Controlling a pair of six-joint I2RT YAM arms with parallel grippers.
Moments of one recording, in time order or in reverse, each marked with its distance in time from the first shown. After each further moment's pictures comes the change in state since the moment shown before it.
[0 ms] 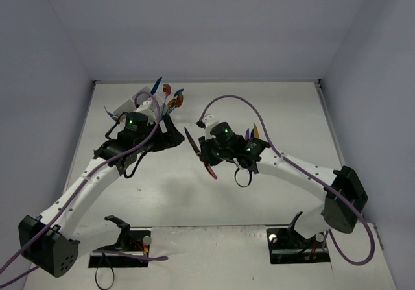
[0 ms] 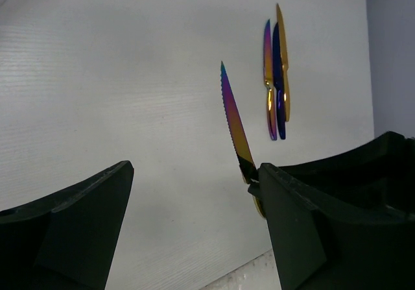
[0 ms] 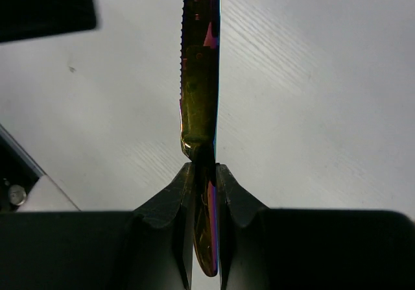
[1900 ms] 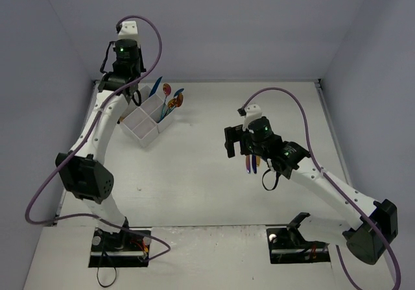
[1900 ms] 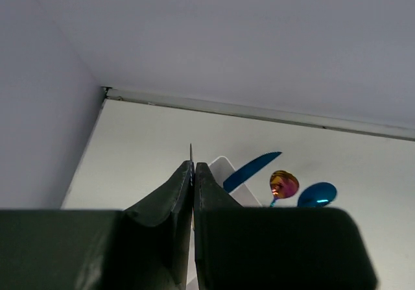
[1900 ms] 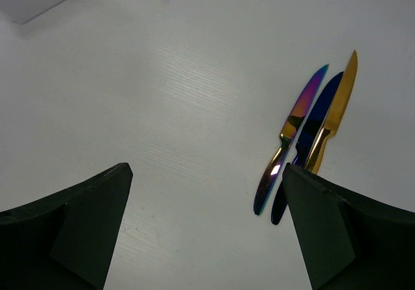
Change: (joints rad) left arm 0.237 0.634 0.878 0.072 -0.529 0.570; right arm -0.200 -0.330 -0.126 -0.057 0.197 -0.052
